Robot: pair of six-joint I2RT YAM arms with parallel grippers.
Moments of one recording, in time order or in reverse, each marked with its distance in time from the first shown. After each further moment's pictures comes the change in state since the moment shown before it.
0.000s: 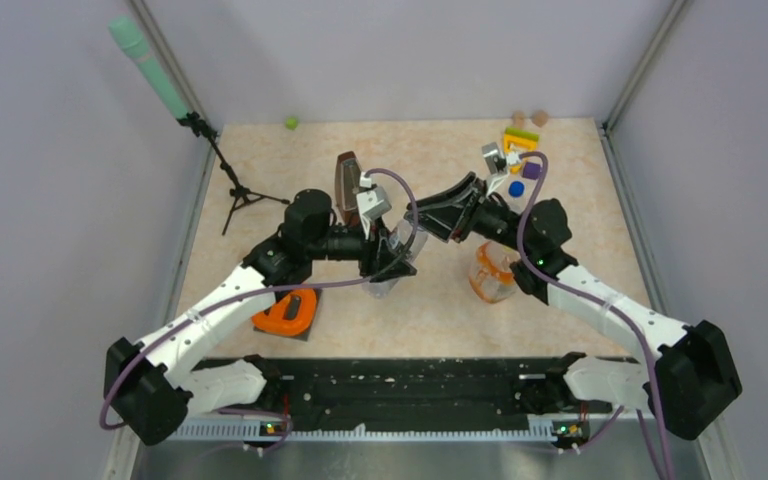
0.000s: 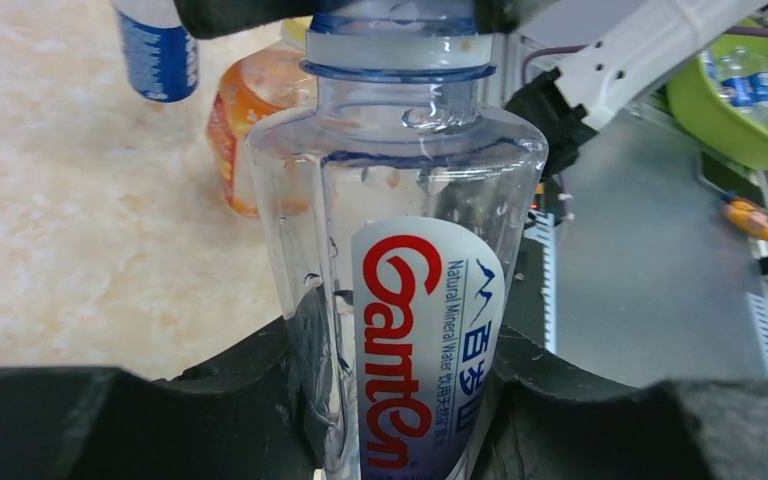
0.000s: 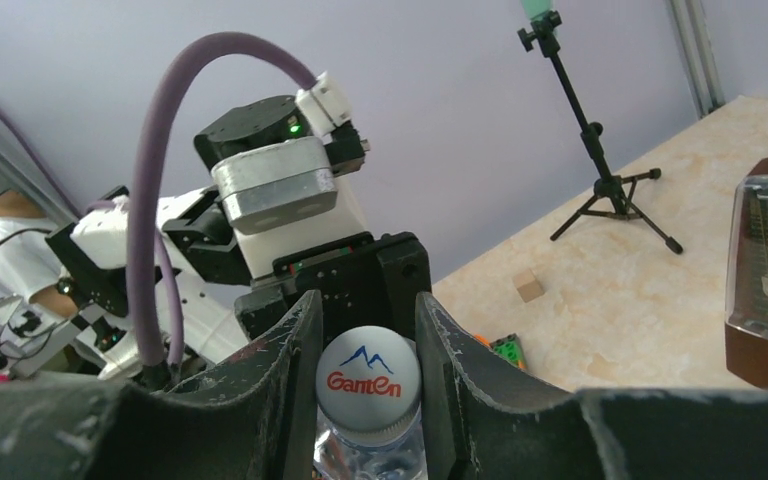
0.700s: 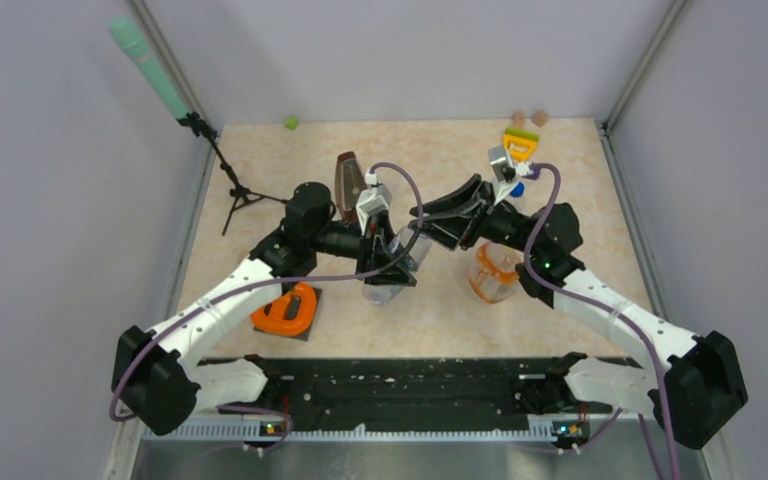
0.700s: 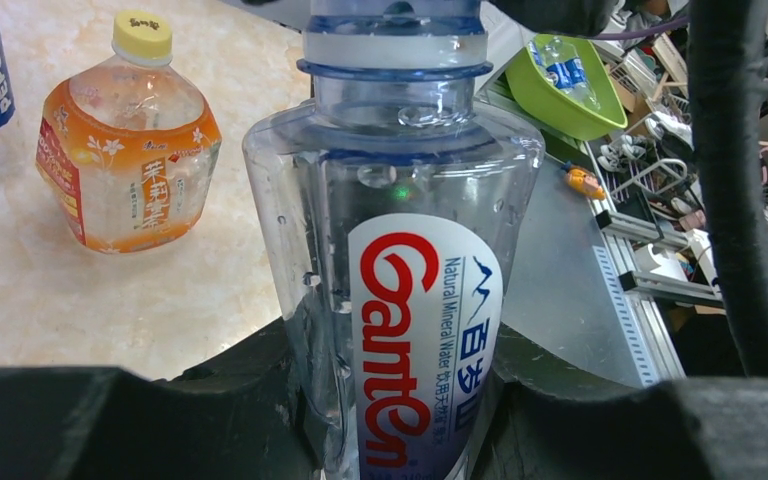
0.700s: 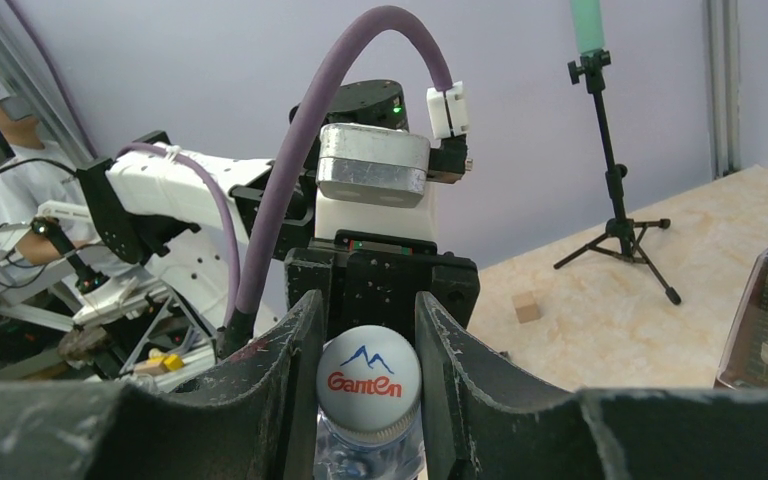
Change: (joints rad) left arm 0.051 0.066 -0.002 0.166 0.365 -0.181; right arm 0.000 -0.047 0.000 0.051 -0.109 -0.096
